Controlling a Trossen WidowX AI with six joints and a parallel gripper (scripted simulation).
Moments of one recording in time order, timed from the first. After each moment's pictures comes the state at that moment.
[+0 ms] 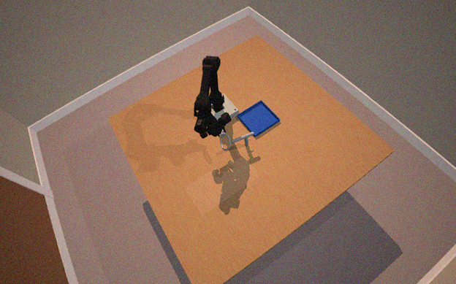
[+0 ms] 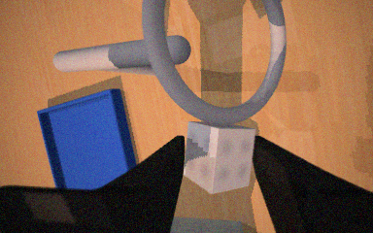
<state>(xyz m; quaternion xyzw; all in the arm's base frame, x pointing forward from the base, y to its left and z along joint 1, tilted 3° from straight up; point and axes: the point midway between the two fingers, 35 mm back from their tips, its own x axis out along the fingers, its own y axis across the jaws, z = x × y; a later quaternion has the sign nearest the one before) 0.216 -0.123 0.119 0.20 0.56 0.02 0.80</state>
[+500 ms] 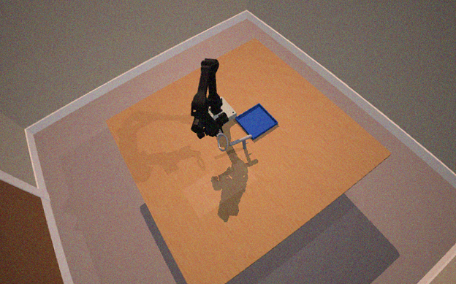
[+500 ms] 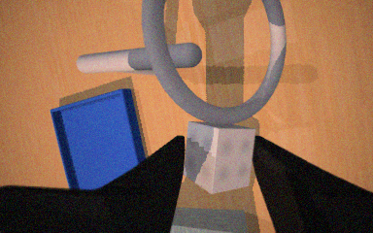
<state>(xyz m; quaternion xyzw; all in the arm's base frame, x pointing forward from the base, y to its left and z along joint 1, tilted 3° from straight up) 0.214 -0.124 0.143 0.20 0.56 0.02 0.80</state>
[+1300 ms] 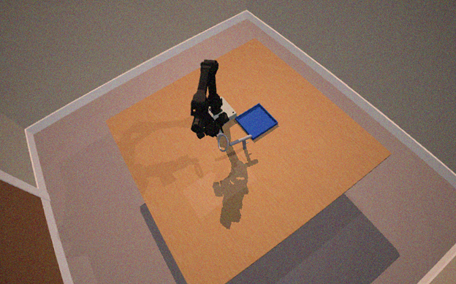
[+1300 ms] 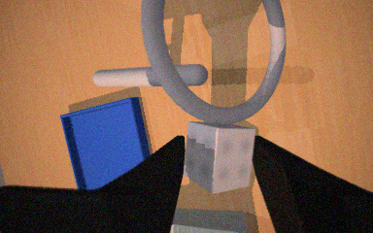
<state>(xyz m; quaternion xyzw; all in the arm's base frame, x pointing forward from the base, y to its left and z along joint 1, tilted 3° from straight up) 0.227 -0.129 0.165 0.20 0.56 0.02 0.80</state>
